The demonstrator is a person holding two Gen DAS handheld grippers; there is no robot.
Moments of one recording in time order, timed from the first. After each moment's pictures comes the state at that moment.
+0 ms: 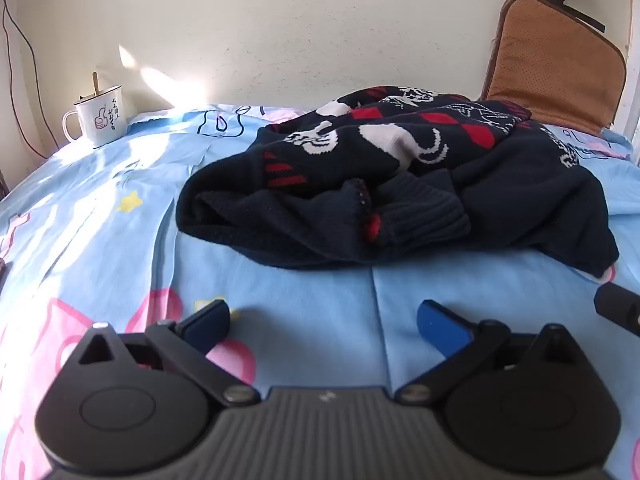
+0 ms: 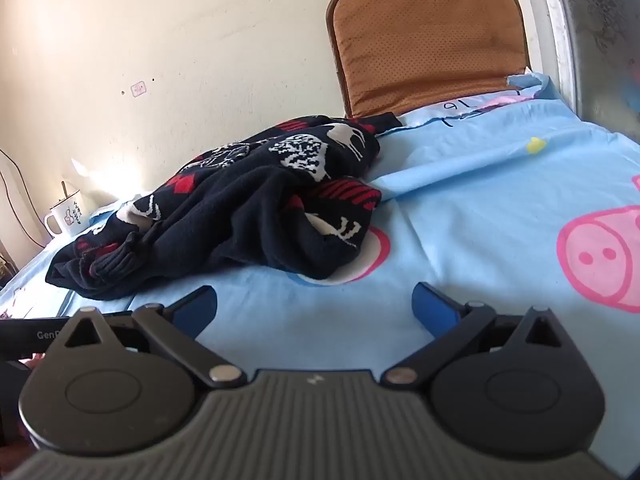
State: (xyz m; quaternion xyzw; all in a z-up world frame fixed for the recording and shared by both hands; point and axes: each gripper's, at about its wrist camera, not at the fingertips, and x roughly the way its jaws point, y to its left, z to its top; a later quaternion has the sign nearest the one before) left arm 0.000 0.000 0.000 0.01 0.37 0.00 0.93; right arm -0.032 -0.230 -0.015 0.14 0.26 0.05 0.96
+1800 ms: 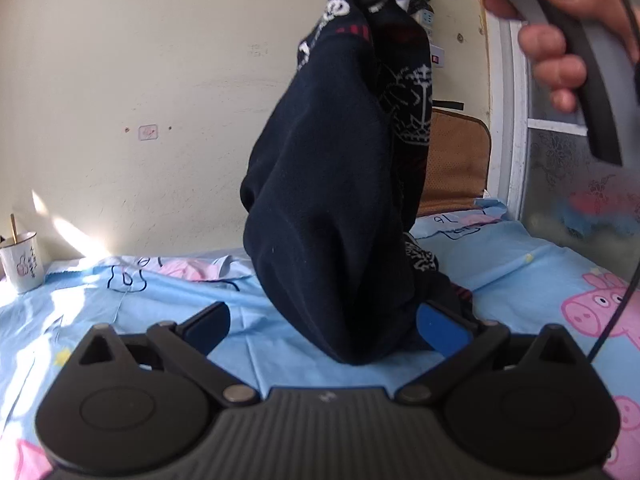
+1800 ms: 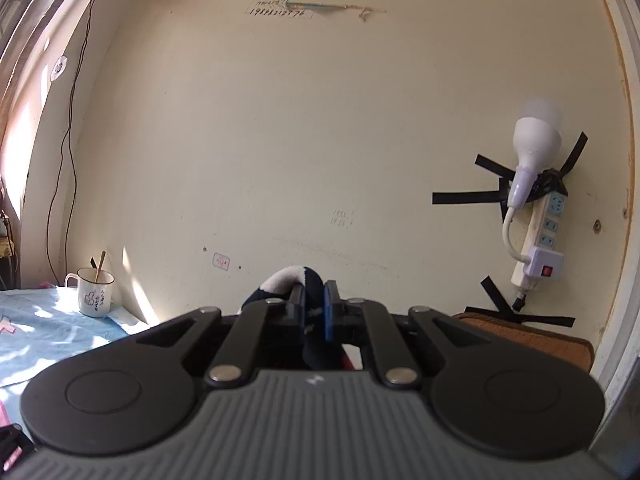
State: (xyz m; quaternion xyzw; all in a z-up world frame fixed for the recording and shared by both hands) left arm -0.030 -0.043 0.048 0.05 0.19 -0.17 0.97; right arm 0.029 -0.159 0.203 -0.12 0.00 0.13 0.98
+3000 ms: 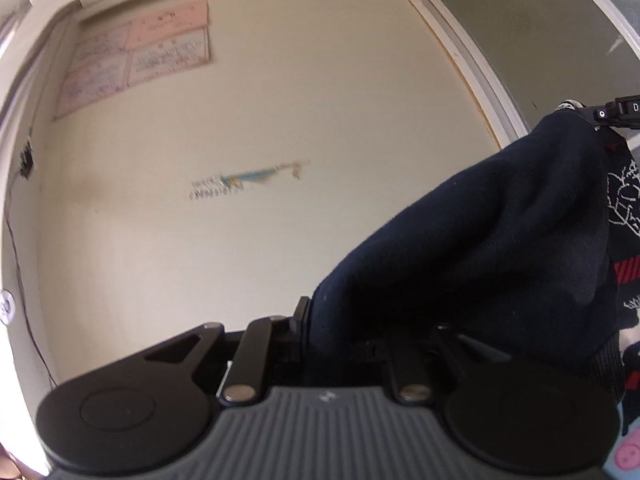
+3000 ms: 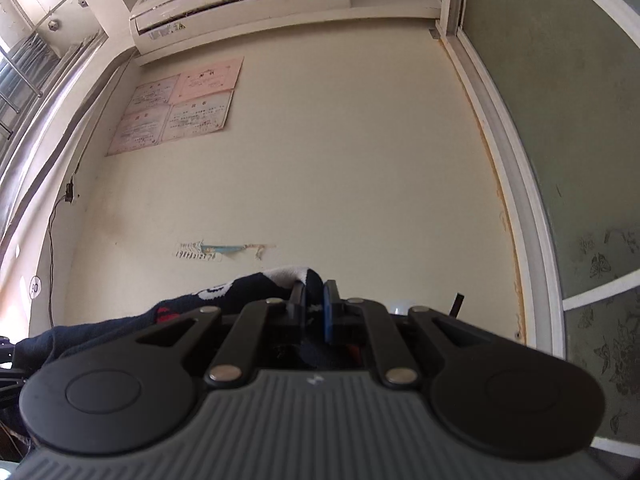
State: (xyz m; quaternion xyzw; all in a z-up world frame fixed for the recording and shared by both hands) left arm -0.111 0.010 0.273 0.13 -0.06 -0.09 0.99; right arm -0.103 -0.266 0.307 0.02 -0.18 0.09 0.98
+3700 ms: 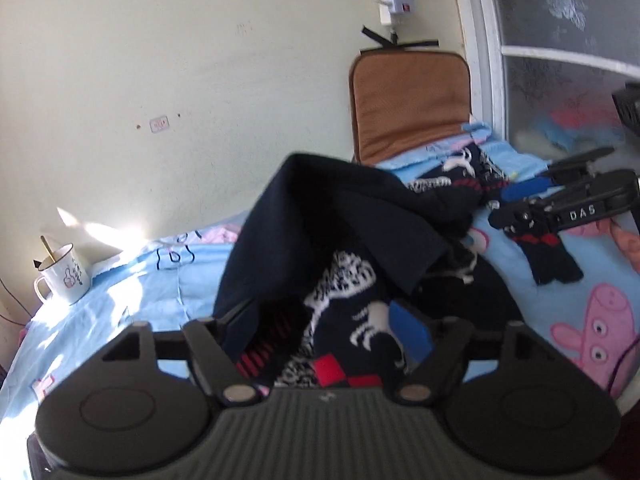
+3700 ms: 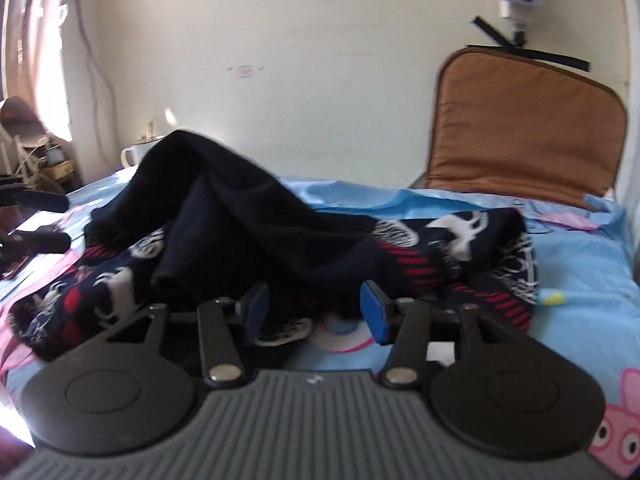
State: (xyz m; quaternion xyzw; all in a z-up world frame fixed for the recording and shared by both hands) left arm -0.062 0.002 0.056 0.17 0.27 -0.17 0.93; right arm 0.003 -0.215 0.027 -0.03 0.24 0.23 0.94
